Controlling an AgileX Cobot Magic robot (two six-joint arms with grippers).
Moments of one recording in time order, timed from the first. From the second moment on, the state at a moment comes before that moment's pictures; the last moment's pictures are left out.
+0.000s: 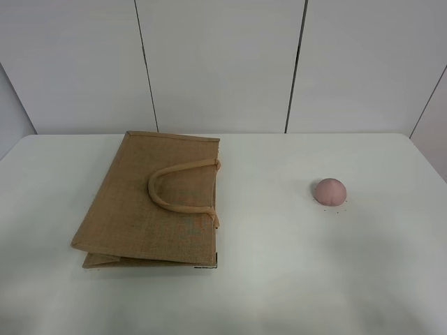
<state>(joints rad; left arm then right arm) -0.02 0.00 -0.49 0.00 1.05 0.02 0.04 0.00 -0.49 0.04 1.03 -0.06</state>
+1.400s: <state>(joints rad) -0.02 1.55 -1.34 -0.03 0.95 0.01 0.04 0.00 -0.49 0.04 1.03 -0.06</state>
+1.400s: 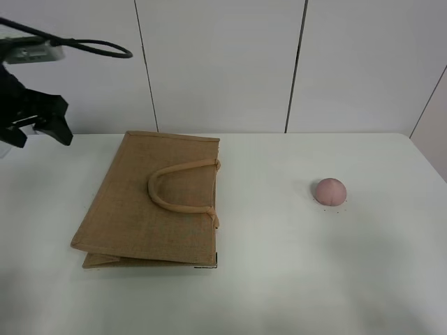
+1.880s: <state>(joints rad) -0.19 1.97 -1.63 -0.07 1.00 -0.17 0.04 0.00 -0.49 0.04 1.03 -0.06</state>
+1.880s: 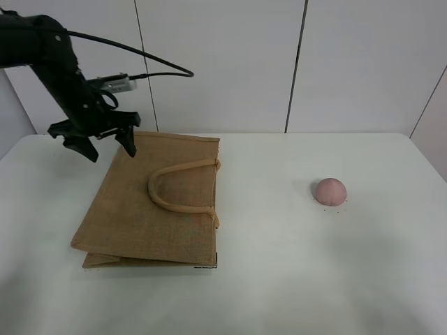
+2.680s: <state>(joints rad) -0.31 2.23 -1.70 -0.01 0.88 -0.24 0.04 0.00 -0.49 0.04 1.03 -0.06</state>
